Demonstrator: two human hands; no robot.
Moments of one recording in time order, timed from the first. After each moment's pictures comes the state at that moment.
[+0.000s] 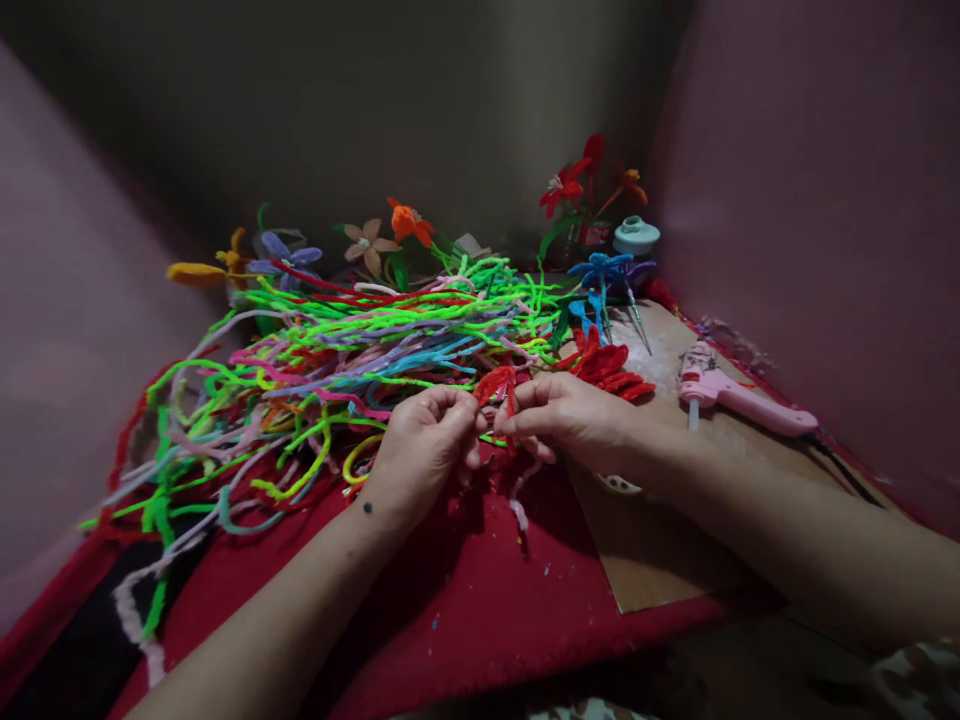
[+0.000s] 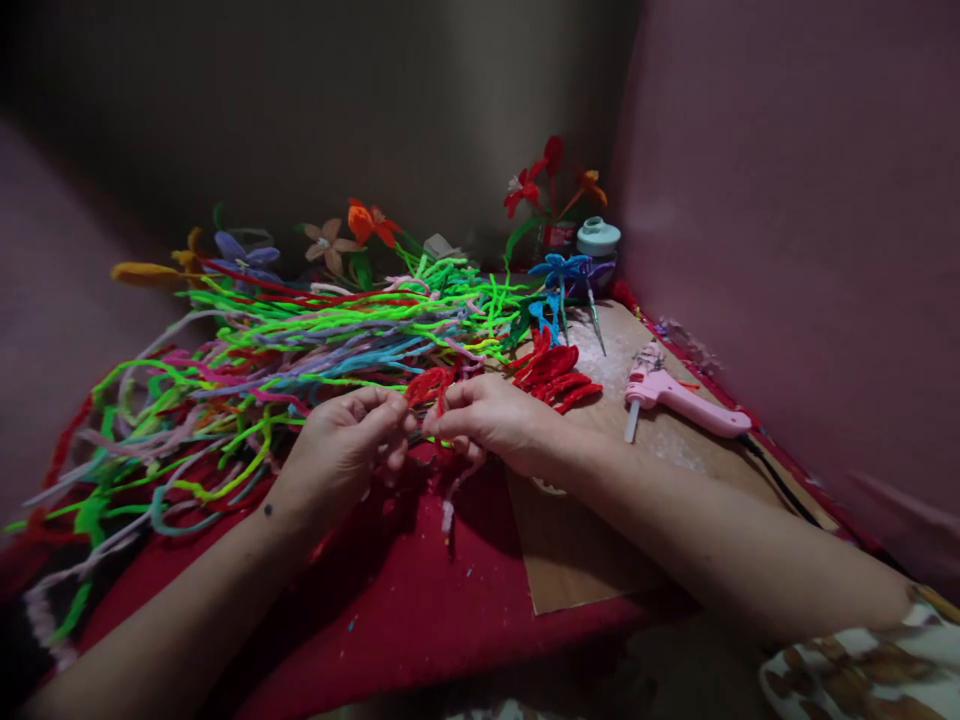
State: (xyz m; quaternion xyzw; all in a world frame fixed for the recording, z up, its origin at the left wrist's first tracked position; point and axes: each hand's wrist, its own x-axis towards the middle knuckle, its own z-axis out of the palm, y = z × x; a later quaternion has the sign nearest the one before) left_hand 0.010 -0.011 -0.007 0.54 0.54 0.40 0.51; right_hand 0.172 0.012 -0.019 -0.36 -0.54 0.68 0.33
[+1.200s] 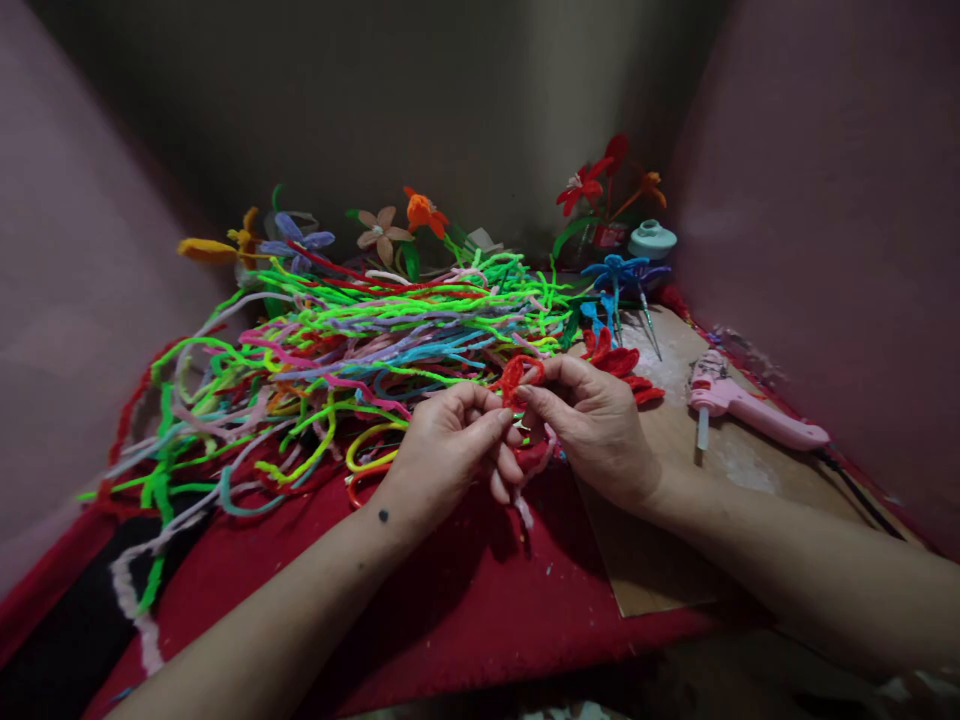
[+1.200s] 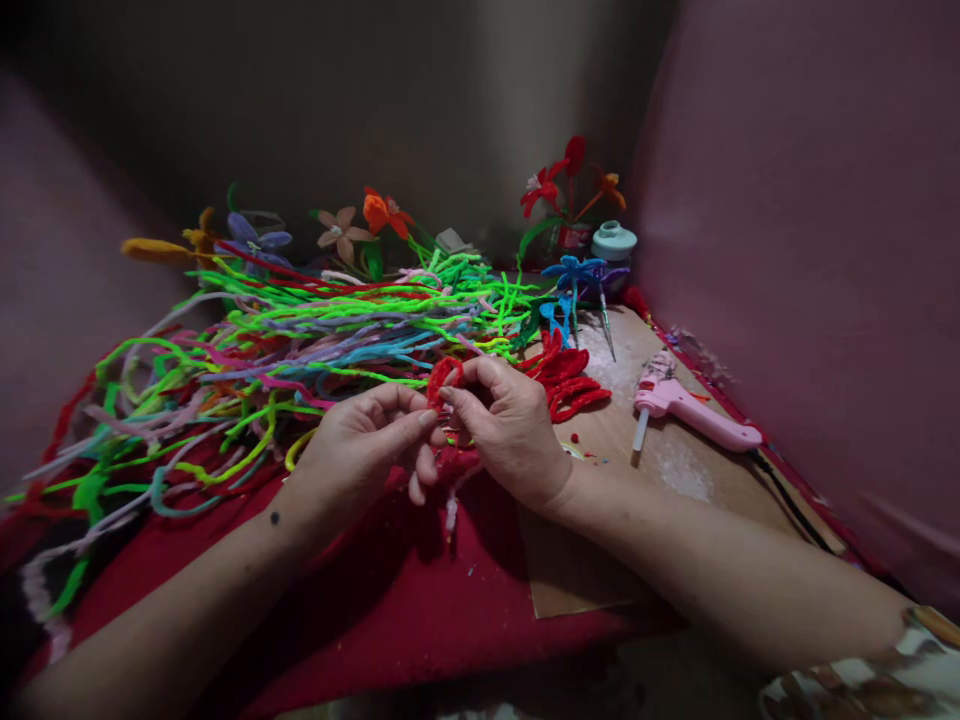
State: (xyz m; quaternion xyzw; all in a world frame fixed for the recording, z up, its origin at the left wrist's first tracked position) left_hand 0.015 -0.020 -0.005 0.53 0.45 0.39 0.61; right_hand 0.160 -0.003 -0.027 -0.42 -0.62 0.39 0.54
